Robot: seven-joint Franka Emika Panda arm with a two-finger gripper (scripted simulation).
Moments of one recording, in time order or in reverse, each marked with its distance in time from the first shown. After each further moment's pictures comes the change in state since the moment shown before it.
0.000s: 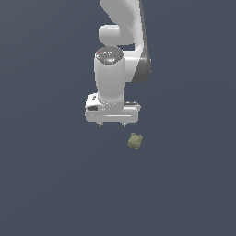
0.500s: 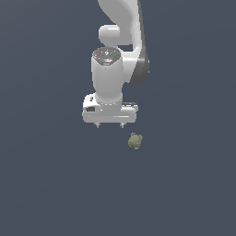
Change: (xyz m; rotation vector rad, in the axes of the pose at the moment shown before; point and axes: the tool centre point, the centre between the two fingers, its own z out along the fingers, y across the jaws) arm 0.005 0.009 -0.001 -0.011 0.003 -0.020
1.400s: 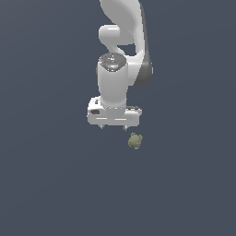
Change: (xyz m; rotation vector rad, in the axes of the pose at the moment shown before) arm 0.002 -0.015 0.013 0.001 -0.004 0.050
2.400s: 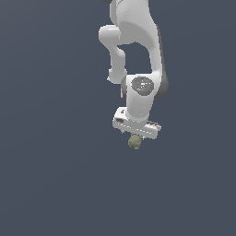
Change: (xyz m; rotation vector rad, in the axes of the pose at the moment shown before) arm -0.014 -0.091 0.069 0.010 -0.035 0.290
